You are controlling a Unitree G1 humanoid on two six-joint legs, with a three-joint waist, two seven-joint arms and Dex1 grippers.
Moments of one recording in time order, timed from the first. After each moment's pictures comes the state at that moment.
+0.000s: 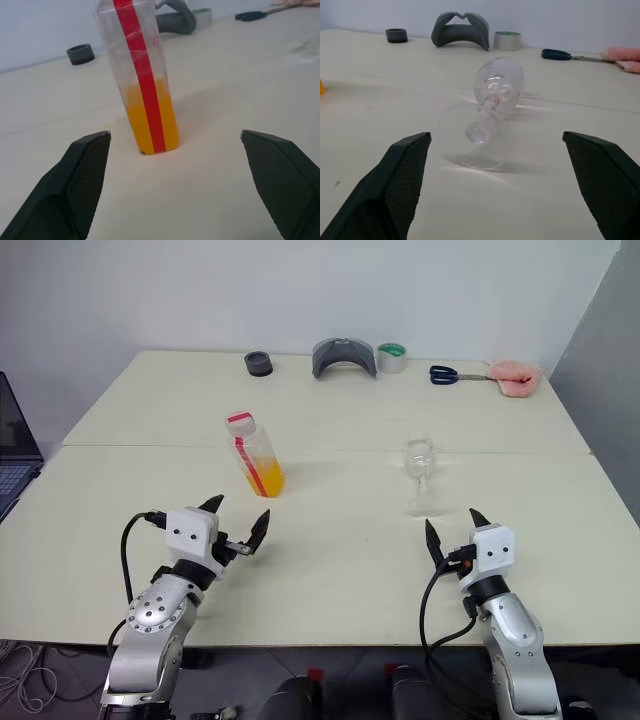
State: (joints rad) left arm 0.01 0.31 0.12 -0.26 -0.11 0.14 -0.29; right arm 0.13 -0.20 -0.06 -0.35 0.16 0.08 0.27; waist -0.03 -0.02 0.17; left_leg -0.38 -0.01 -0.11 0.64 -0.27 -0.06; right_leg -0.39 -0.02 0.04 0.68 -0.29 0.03
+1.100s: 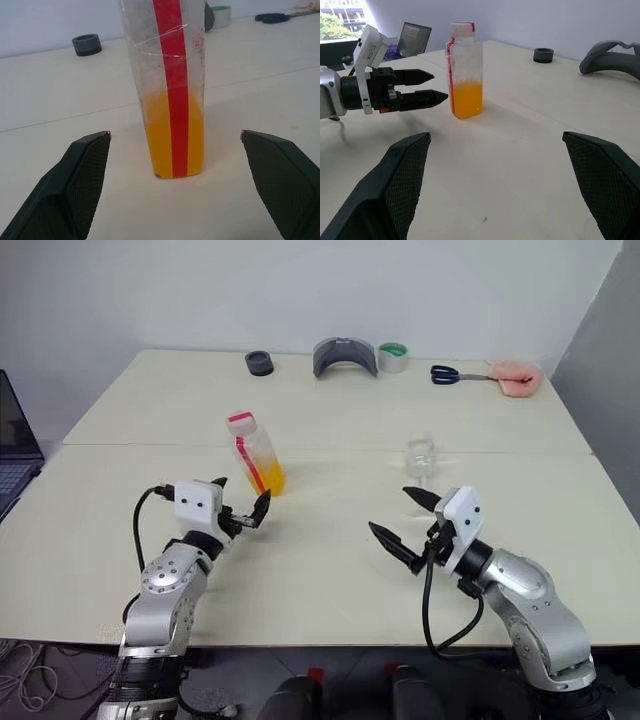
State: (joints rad) left arm -0.23 0.31 0.12 -0.03 -0.14 0.19 -0.29; right arm -0.10 -0.46 0.01 -0.55 0.47 0.44 0.59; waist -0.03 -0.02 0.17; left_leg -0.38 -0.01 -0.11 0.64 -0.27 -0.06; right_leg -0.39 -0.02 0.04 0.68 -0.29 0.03
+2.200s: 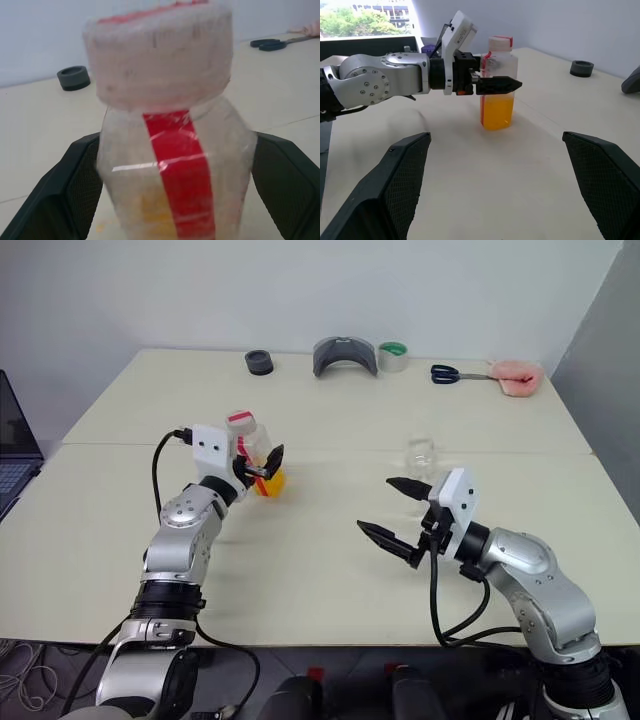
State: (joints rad) left arm -0.60 0.32 0.10 0.29 -0.11 0.17 -0.30; right arm -0.25 -0.53 0.02 -0.52 0.55 0.50 0.70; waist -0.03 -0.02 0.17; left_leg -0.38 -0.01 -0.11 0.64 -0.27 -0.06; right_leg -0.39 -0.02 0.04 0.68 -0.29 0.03
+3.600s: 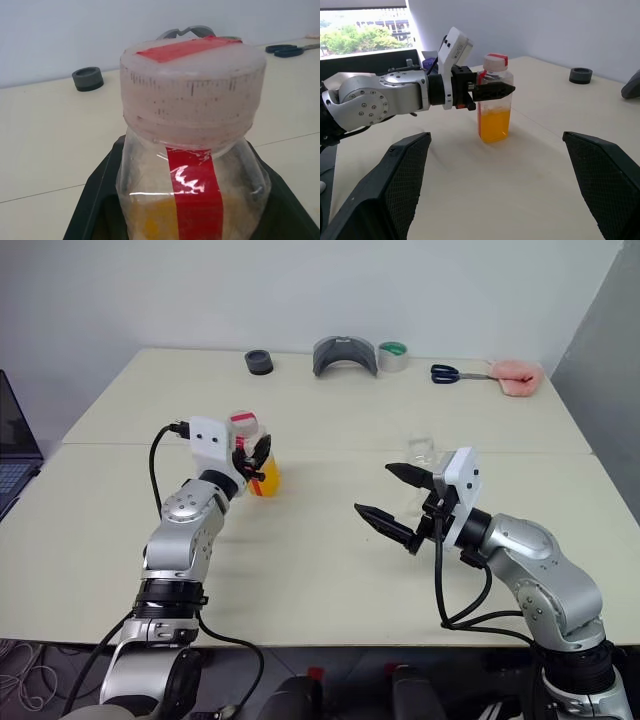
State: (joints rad) left arm -0.59 0.30 0.12 0.21 -0.12 0.26 -0.23; right arm -0.30 -0.53 -0.01 -0.52 0.65 0.58 0.65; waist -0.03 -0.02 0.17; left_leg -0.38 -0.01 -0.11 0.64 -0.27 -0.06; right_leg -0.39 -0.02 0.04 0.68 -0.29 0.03
